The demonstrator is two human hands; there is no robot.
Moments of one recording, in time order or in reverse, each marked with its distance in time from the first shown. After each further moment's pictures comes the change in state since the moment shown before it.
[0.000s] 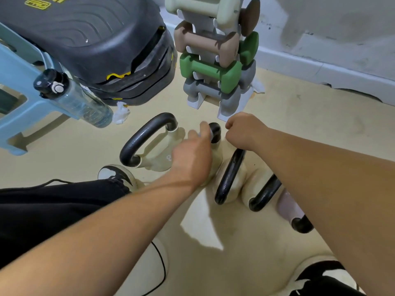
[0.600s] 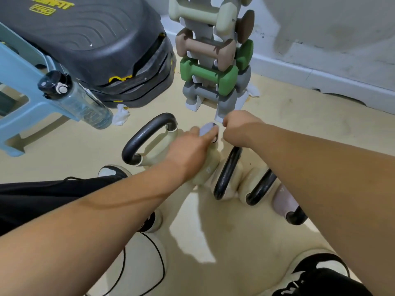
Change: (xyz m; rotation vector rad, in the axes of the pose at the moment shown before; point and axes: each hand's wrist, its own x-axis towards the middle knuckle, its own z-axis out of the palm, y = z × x) left_hand -0.002 -0.022 -0.009 -0.036 -0.035 0.277; right_hand -0.025 -0.022 -0.021 -0.117 -0.032 0.033
